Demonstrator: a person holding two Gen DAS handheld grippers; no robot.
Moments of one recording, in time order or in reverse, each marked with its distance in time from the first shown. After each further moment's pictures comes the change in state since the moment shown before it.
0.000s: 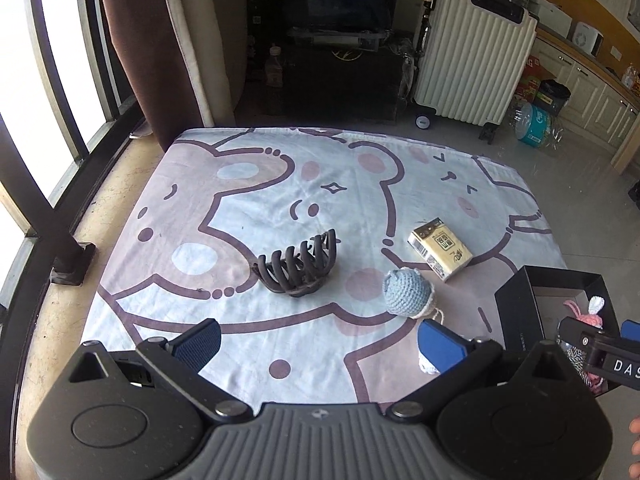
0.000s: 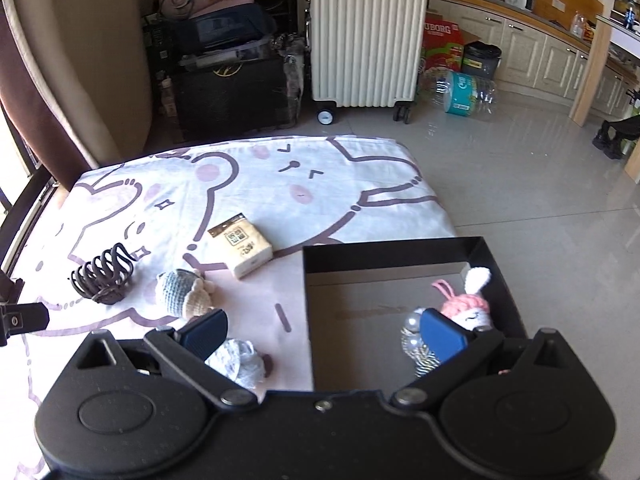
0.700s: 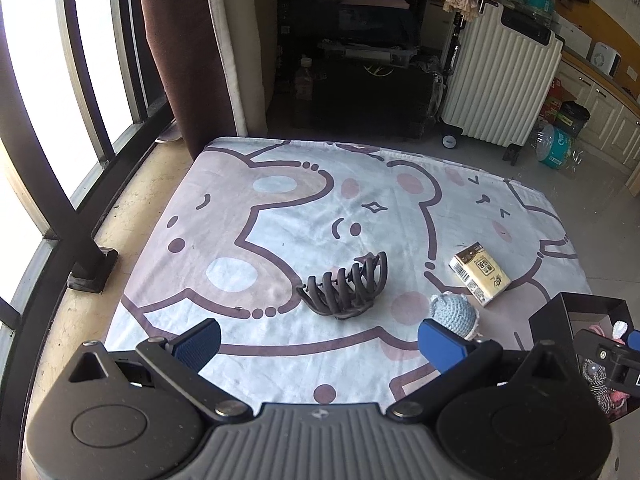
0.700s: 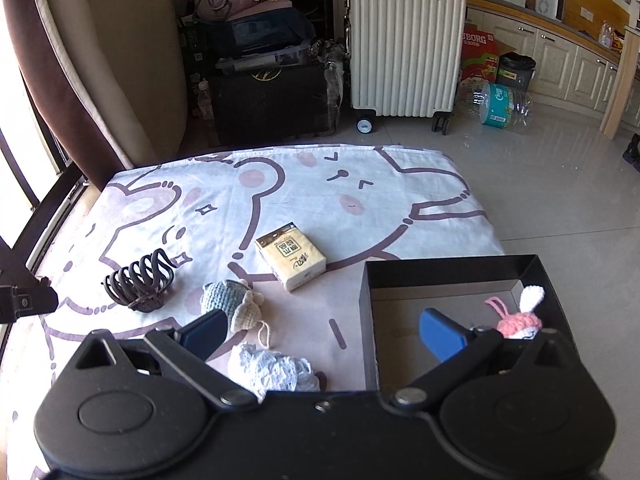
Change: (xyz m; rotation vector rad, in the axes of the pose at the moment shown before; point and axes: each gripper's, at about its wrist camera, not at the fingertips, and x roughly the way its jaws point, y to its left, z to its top) left arm 0.012 0.038 0.009 -0.037 -0.037 0.034; right arm 0.010 0.033 0.006 -0.025 -0.025 0.085
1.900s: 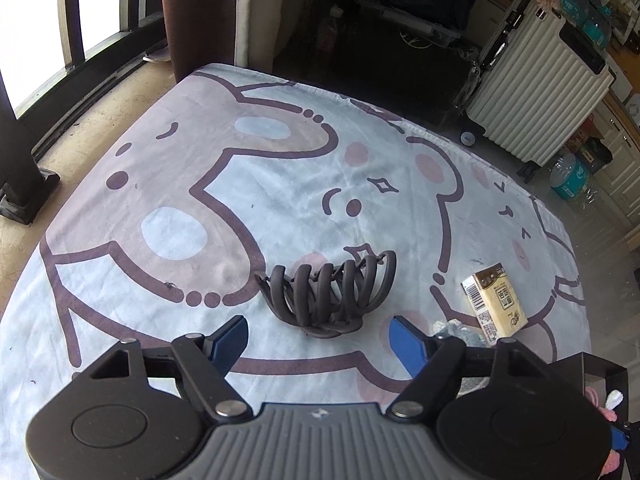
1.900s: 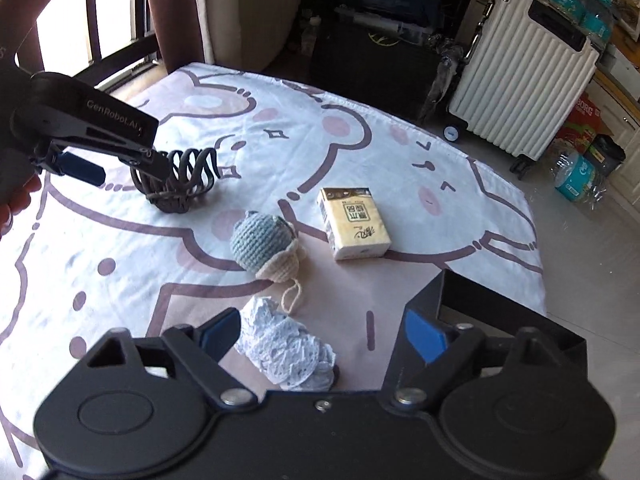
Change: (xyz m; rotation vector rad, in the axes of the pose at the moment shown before) left arm 0.106 0.000 0.007 -0.221 0.109 -0.080; right arm 0.048 0.048 -0.022 -0.454 0.098 0.062
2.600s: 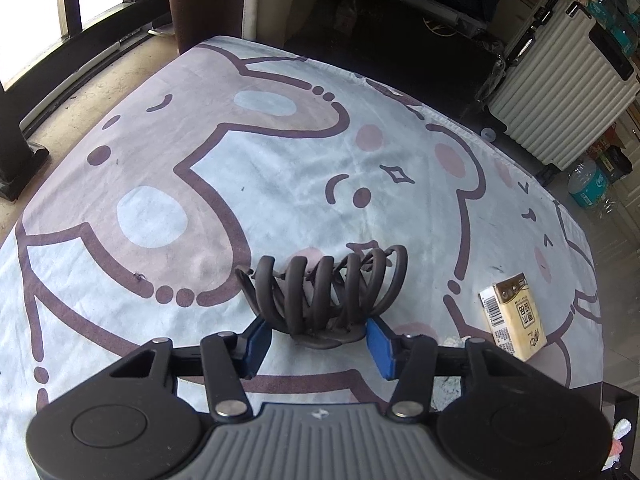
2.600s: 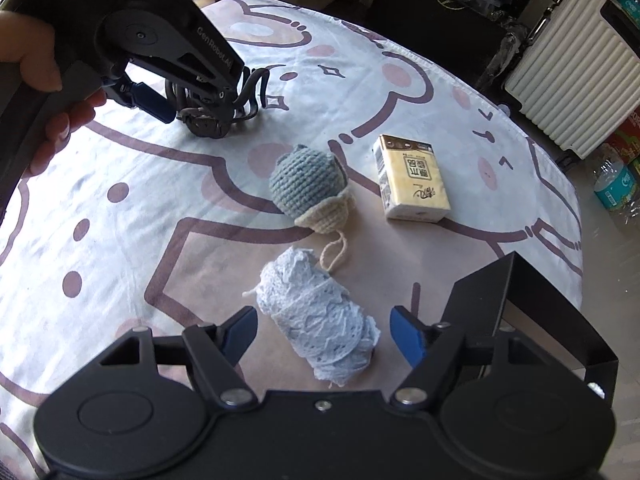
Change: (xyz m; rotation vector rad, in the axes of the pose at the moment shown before) left arm 0.035 -0.007 0.006 -0.068 0.038 0.024; right arm 0.033 0.021 -0.005 -0.147 0.142 0.061
